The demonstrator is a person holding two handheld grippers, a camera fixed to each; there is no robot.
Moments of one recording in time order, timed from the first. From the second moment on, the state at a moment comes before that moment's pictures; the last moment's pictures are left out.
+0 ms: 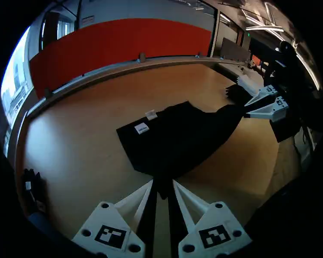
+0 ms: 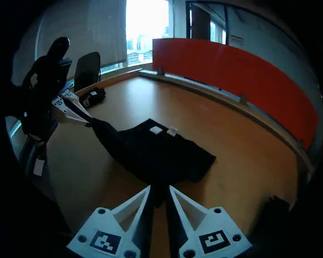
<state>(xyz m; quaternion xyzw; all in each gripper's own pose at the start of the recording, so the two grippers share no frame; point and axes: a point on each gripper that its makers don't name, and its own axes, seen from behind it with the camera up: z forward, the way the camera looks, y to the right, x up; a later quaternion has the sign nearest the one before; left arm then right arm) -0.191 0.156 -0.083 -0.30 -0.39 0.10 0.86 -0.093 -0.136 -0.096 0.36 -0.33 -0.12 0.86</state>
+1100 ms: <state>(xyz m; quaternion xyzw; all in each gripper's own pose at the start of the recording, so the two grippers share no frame) -0.164 0.161 -0.108 -0.31 -0.40 0.09 0.86 -0.063 -0.133 -0.111 0.37 -0.32 -0.13 0.86</state>
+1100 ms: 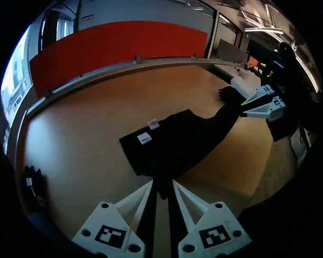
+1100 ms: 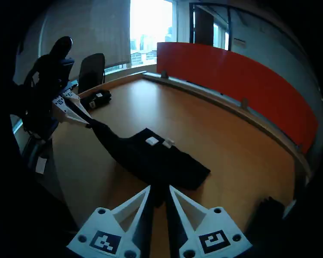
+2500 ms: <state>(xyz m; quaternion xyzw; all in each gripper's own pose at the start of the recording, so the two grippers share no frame) -0.215 0.173 -0.010 -0.29 -0.41 0.09 0.86 -0.120 -0.123 -0.022 0.35 -0.35 -0.14 0.86</state>
